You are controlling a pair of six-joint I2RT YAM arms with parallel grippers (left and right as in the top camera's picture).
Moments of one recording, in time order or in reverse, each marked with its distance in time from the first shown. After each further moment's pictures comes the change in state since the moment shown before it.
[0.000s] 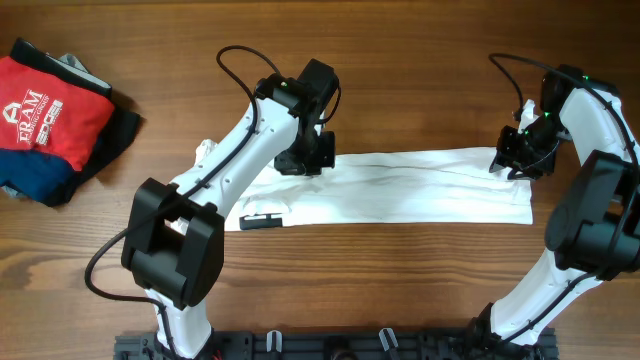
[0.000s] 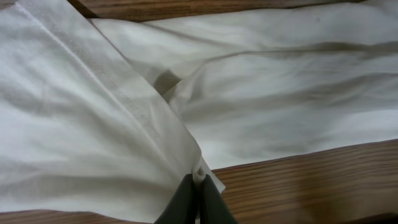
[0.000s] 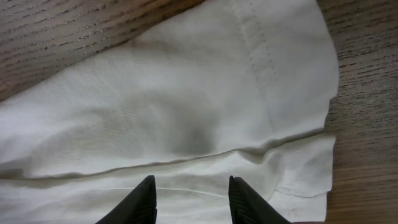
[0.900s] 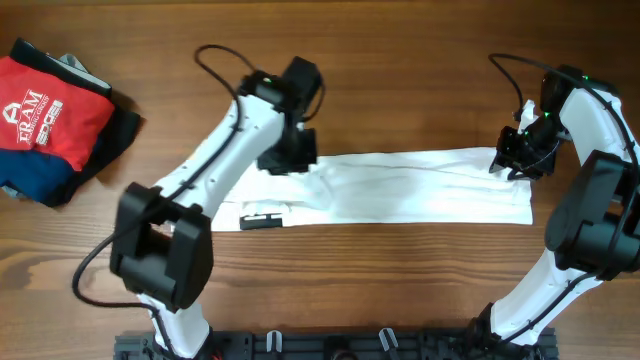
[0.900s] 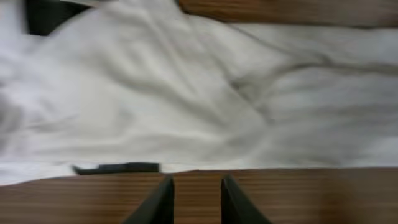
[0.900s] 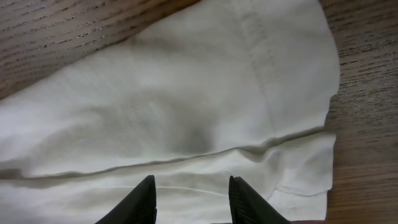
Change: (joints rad) left arm 0.063 -0.033 -0.013 -0.072 -0.087 -0.047; right arm 0.000 0.000 0.000 -0.003 0.000 0.000
